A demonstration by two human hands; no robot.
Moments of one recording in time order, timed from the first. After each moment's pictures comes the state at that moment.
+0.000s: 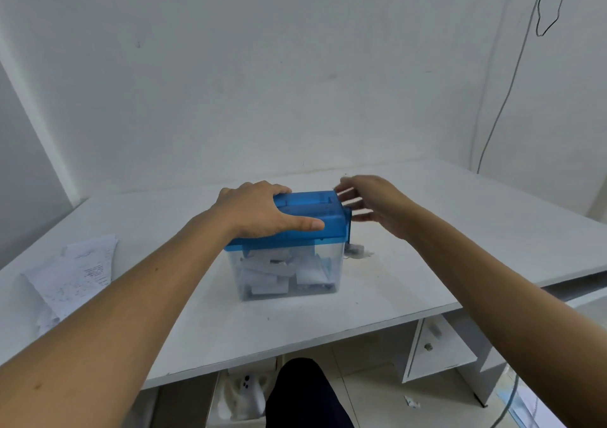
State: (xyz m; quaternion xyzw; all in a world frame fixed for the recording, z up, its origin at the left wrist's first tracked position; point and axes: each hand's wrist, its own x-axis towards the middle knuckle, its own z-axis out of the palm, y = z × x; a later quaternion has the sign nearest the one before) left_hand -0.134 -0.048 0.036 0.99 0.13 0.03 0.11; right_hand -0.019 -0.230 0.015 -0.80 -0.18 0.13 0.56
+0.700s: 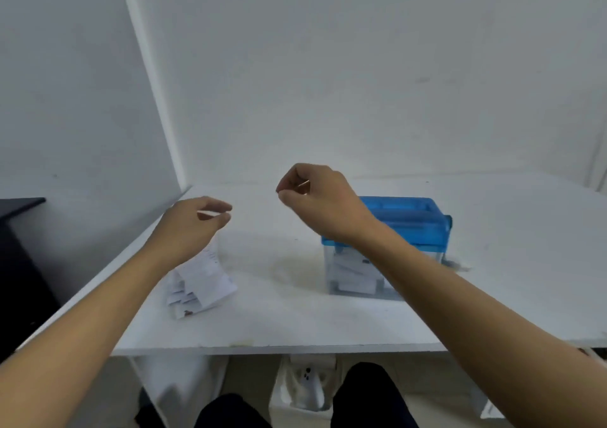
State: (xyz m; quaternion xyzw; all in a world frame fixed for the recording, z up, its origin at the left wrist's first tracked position) left_hand -0.276 0.102 0.012 0.86 0.28 0.26 0.33; right_hand -0.148 -0.089 0.044 -0.74 -0.47 0.00 0.48
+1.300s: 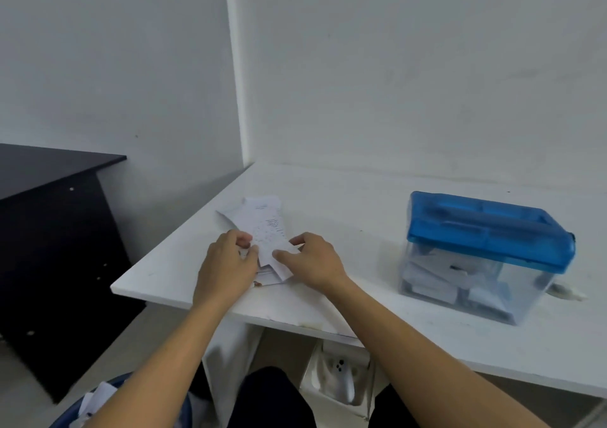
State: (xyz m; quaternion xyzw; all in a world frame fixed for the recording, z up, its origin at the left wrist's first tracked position) left_hand -0.320 0.143 -0.113 0.81 0.40 0.32 0.27; right_hand -0.191 0.037 -0.088 -0.83 -0.40 0.15 0.36
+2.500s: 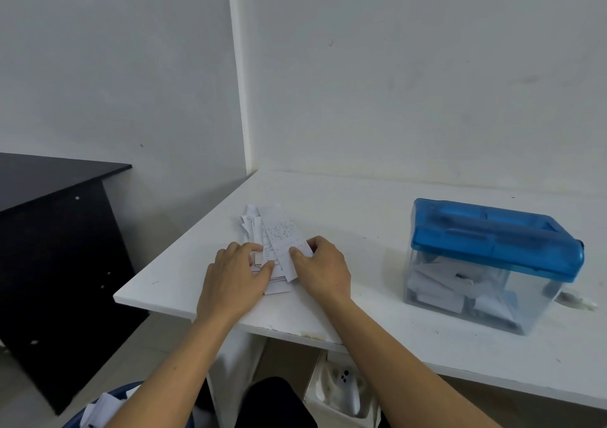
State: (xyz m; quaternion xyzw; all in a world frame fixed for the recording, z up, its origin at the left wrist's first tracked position) left_hand -0.319 0.141 -0.116 0.86 0.38 0.29 0.16; right_hand -0.193 0.044 -0.102 -0.82 -0.33 0.09 0.46
